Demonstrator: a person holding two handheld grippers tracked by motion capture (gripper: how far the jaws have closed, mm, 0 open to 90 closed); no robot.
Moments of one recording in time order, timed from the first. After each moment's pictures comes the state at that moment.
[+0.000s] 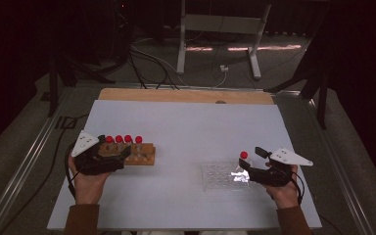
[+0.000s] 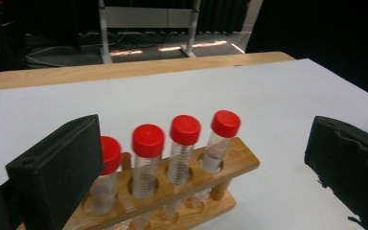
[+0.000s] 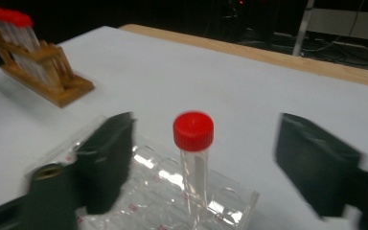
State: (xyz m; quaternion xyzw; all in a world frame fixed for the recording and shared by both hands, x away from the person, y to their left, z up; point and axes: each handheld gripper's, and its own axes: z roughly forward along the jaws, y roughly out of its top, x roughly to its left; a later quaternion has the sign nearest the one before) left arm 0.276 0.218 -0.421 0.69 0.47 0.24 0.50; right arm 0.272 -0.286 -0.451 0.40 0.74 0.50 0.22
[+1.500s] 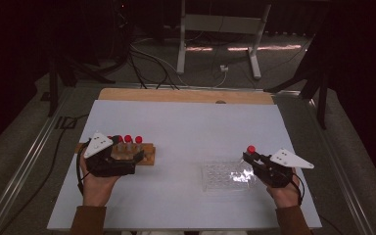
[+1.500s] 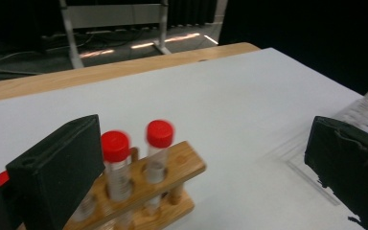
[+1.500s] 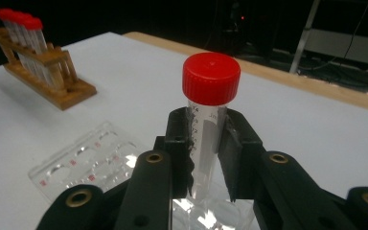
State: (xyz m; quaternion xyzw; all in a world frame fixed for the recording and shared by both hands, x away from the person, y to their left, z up) left arm 0.270 0.186 -0.407 0.72 0.43 0.21 0.50; right arm 0.267 -0.284 -0.444 0.37 0.74 0.51 0.25
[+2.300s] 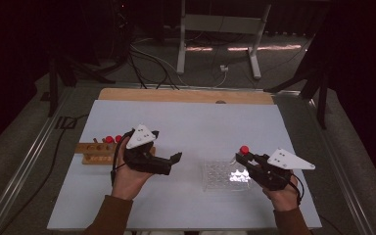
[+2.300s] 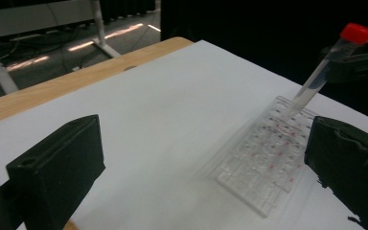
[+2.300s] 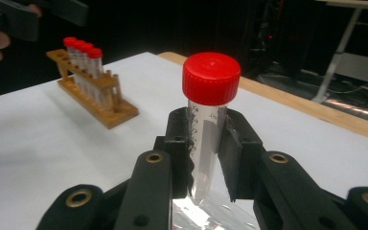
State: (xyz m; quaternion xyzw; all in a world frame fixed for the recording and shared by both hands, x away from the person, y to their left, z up) left arm 0.281 0.100 -0.379 0.78 0.33 0.16 0.51; right arm 0.250 -0.261 -0.412 0.32 0.75 0.54 0.23
